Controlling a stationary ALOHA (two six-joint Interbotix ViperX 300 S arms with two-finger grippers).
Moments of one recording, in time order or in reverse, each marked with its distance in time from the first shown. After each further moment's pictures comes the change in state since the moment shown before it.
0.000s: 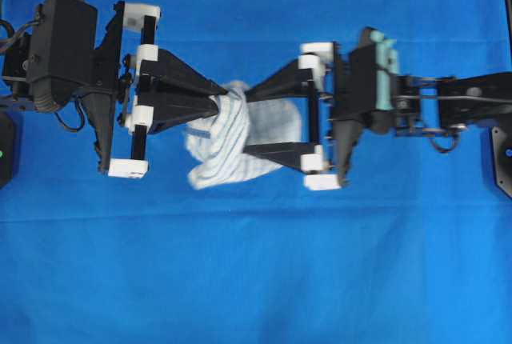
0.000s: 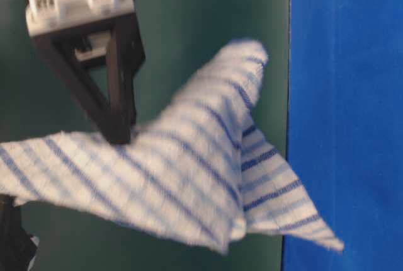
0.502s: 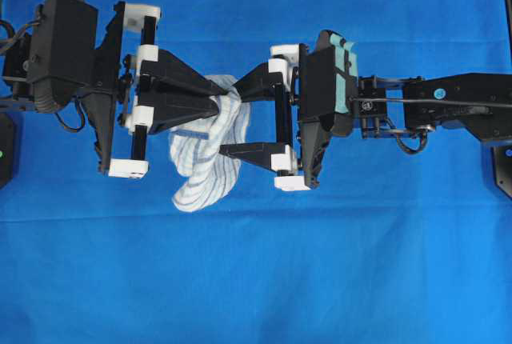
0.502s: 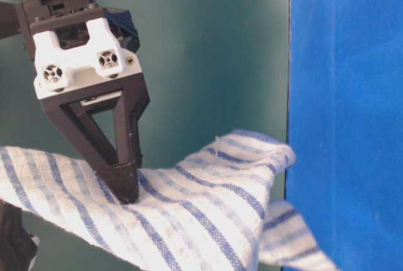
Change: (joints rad) left arm 0.000 0.002 0.000 0.000 0.000 0.002; right arm 0.000 0.080 -0.087 -0.006 0.028 -0.005
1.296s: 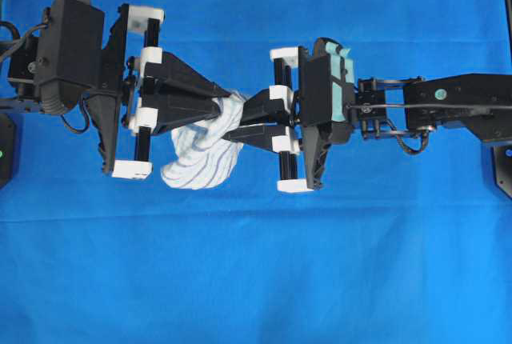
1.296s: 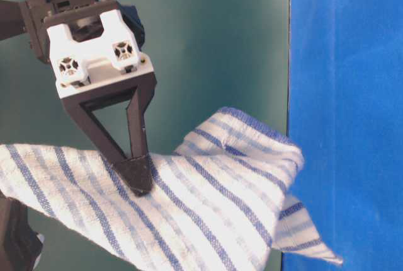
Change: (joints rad) left arm 0.000 0.011 0.000 0.000 -0.002 0.000; right arm 0.002 -0.006 0.006 -0.035 0.049 0.009
